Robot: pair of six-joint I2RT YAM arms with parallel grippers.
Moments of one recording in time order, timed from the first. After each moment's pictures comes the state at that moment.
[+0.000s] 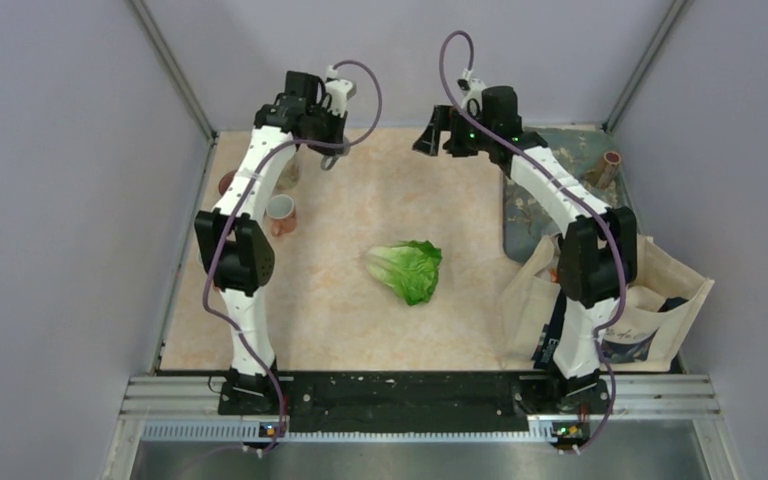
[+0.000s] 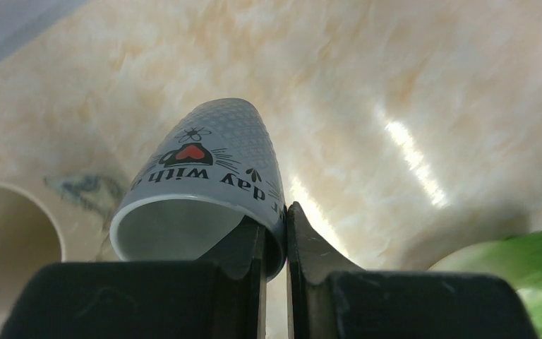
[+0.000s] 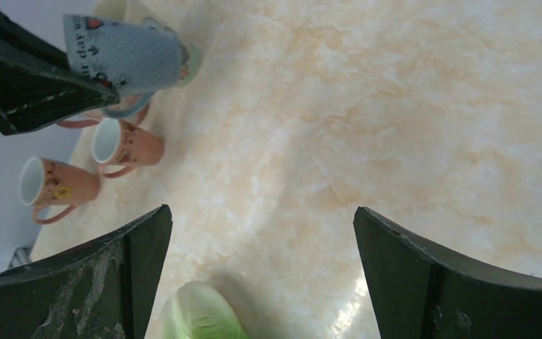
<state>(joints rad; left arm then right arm) -0.22 2.06 2.11 -0.77 0.31 0.16 0.33 1.93 1.70 -0.21 -0.48 0.37</state>
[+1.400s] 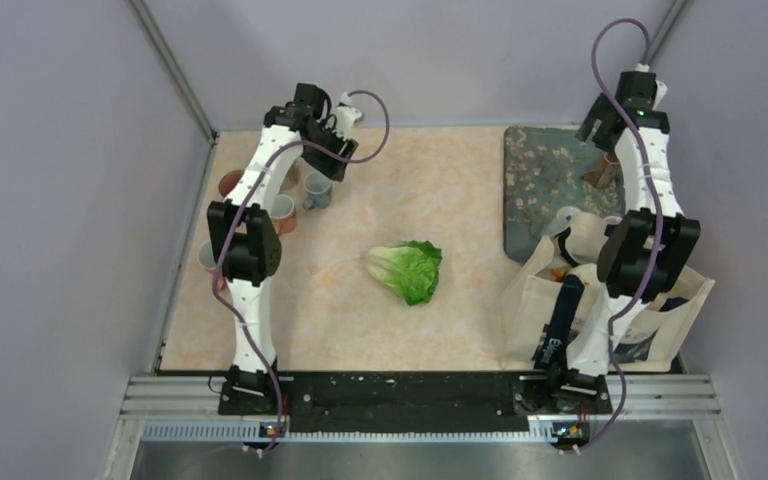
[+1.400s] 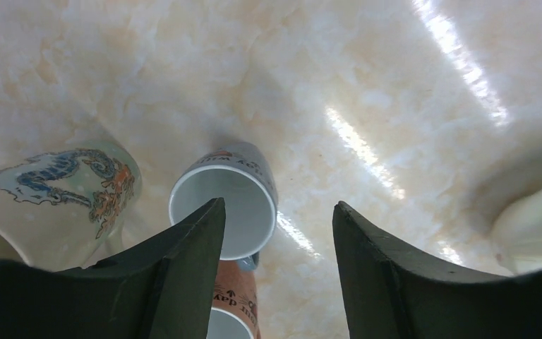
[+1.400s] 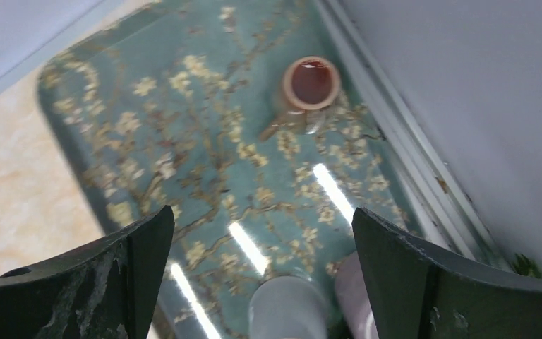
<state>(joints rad) -0.21 2.20 2.16 -1.02 0.17 0.47 -0.16 1.92 1.91 -0.72 0.24 0.29</state>
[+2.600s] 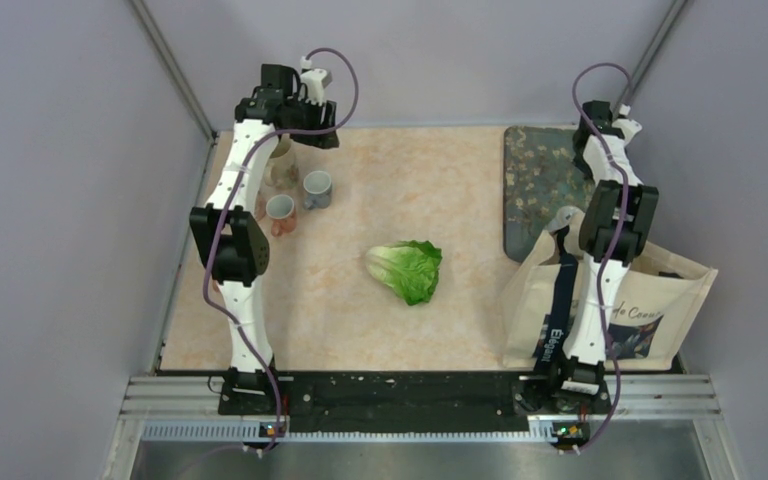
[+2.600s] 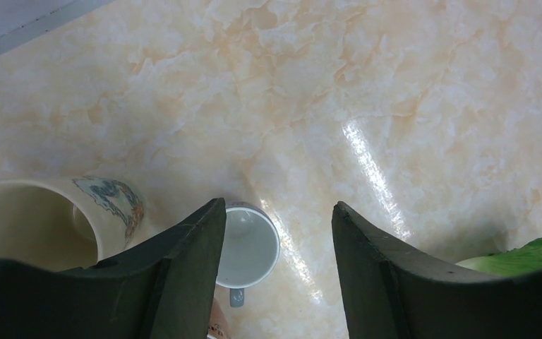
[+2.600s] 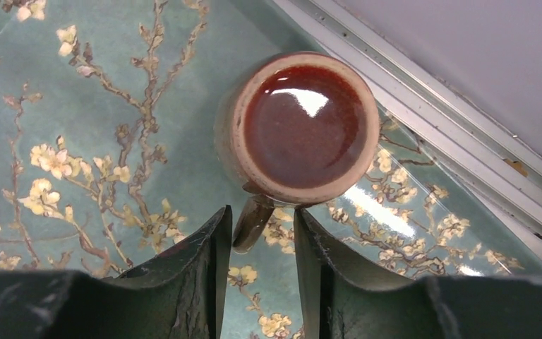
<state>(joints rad) -0.11 2.14 2.23 -0.85 0.39 0.16 -0.18 2.39 2.10 -0.67 0.52 0.61</state>
